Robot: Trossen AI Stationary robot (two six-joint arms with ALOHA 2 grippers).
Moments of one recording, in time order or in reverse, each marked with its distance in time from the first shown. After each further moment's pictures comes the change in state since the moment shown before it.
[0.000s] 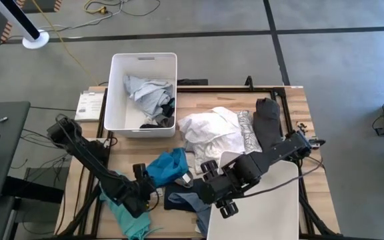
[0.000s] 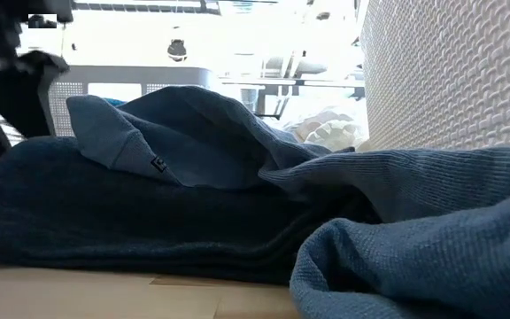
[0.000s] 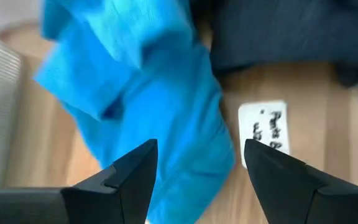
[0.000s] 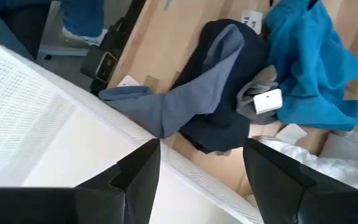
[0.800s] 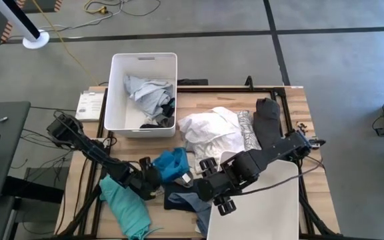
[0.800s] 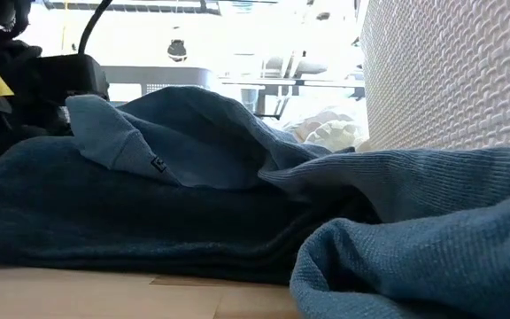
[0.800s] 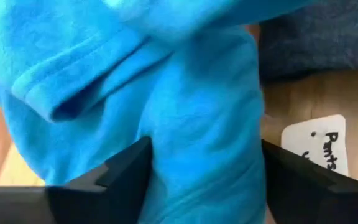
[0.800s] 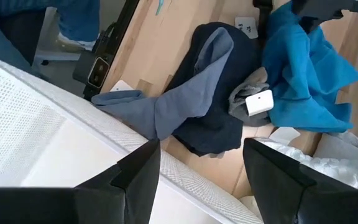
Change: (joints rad) left arm 0.180 -0.007 -0.321 0.542 0.104 0.096; right arm -0.022 0.000 0.000 0.010 0.000 -0.001
